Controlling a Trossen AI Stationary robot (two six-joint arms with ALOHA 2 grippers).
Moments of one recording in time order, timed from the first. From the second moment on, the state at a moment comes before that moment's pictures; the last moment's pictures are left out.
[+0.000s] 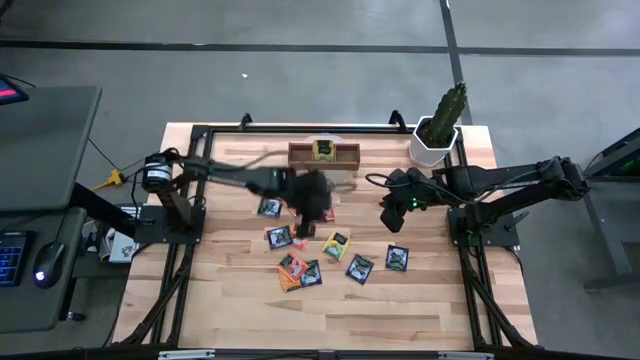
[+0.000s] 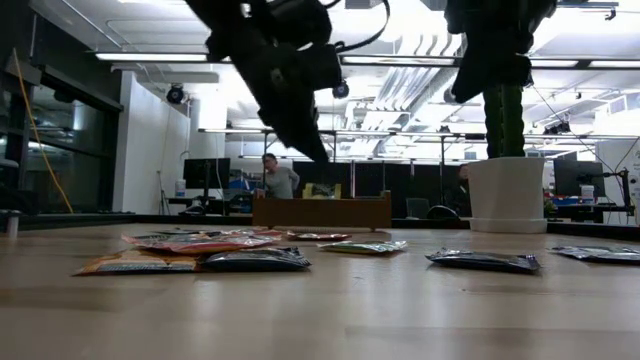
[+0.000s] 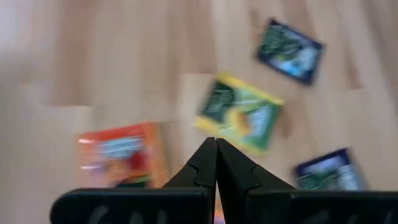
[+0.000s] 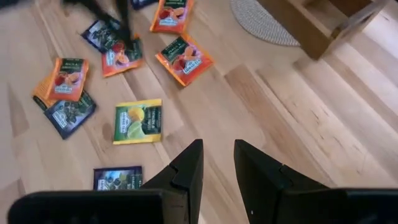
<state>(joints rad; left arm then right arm) 0.09 1.75 1.20 -0.36 0.25 0.05 0.05 1.14 0.95 -0.74 0.21 0.63</state>
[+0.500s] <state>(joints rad) -0.13 1.77 1.09 -0.06 0.16 -0.17 -0.01 1.14 0.43 0.07 -0.04 0.92</state>
